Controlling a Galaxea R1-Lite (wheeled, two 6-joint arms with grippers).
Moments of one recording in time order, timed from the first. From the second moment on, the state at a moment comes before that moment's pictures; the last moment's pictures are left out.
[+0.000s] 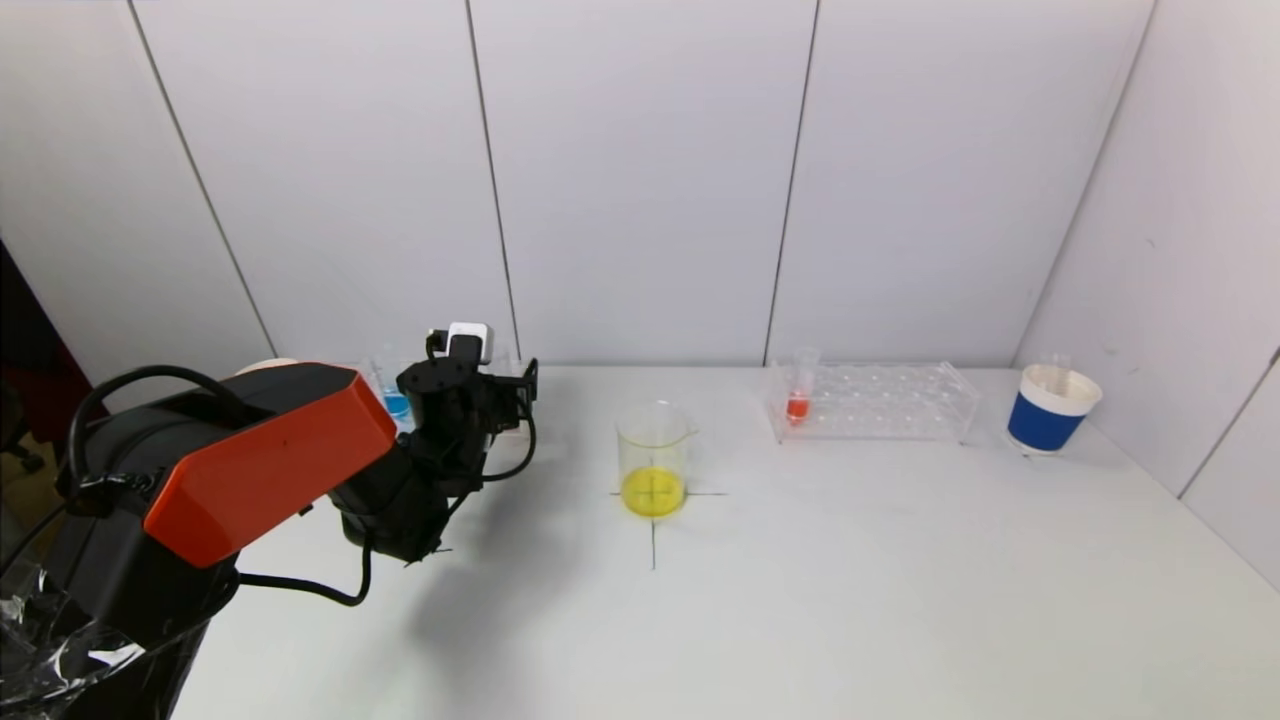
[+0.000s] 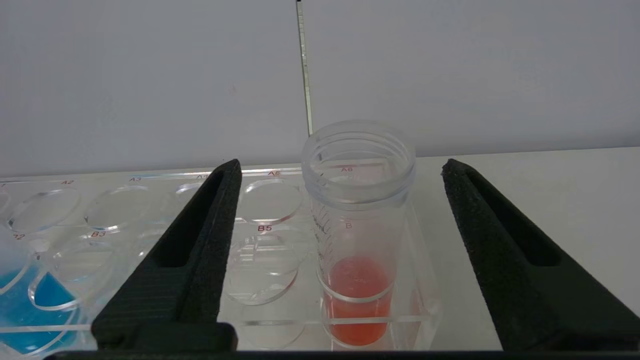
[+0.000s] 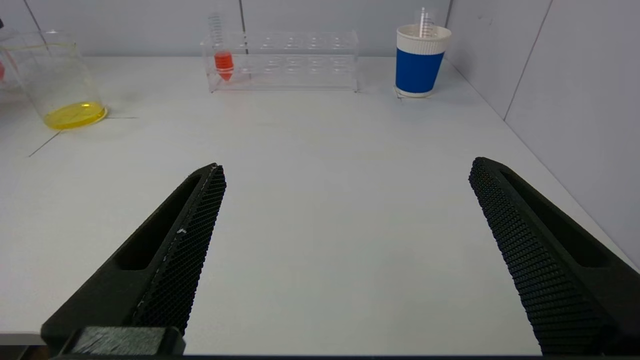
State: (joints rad) left arm -0.30 2.44 -1.11 -1.39 0.26 0.03; right arm 0.00 0.00 0.00 0.00 -0.03 0.01
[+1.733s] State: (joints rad) left arm -0.30 2.39 -1.10 -1.37 0.26 0.03; right arm 0.00 0.00 0.00 0.00 -0.03 0.01
